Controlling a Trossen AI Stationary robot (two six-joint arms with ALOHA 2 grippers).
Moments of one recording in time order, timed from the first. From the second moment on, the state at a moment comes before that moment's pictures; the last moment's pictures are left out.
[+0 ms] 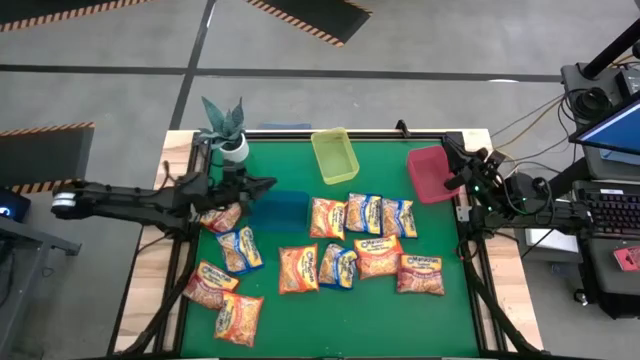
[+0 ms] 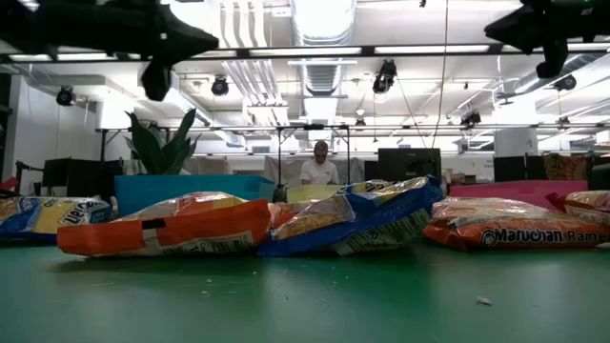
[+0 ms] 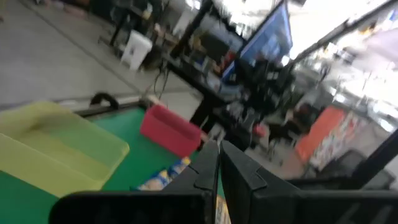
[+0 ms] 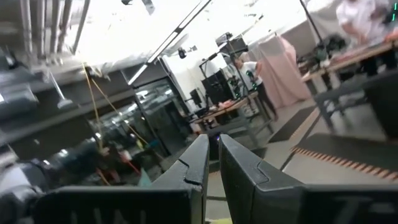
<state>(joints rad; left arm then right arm) 0.06 0.80 0.39 0.44 -0.23 -0.56 -0.07 0.20 0.30 0.29 0.76 0.16</state>
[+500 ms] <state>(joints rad) 0.04 1.33 0.83 0.14 0.14 -0.22 -0.06 0.28 0.42 0.08 0.76 0.09</state>
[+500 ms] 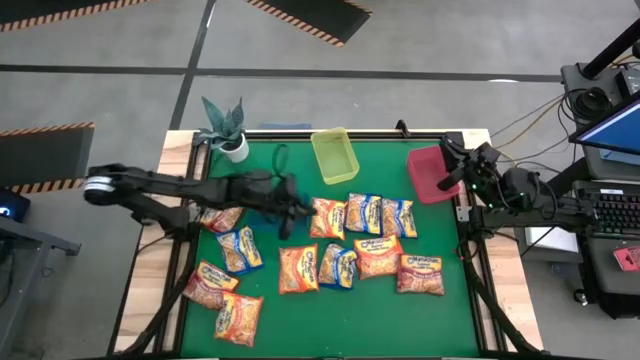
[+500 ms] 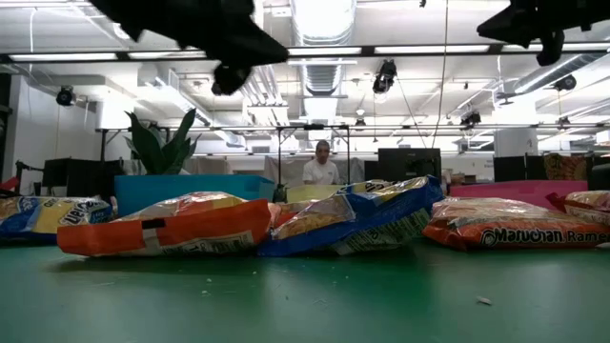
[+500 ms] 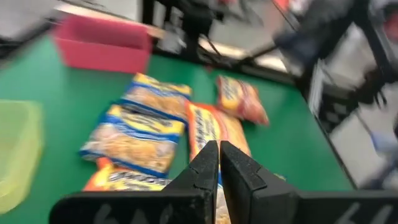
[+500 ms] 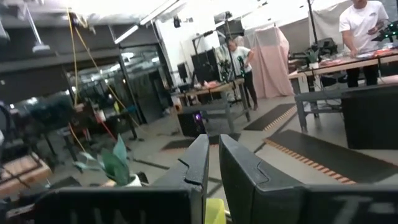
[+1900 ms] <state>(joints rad) 0.19 1.94 1.41 -0.49 0.14 0.12 -0.06 0.28 0.42 -0.19 0.62 0.21</state>
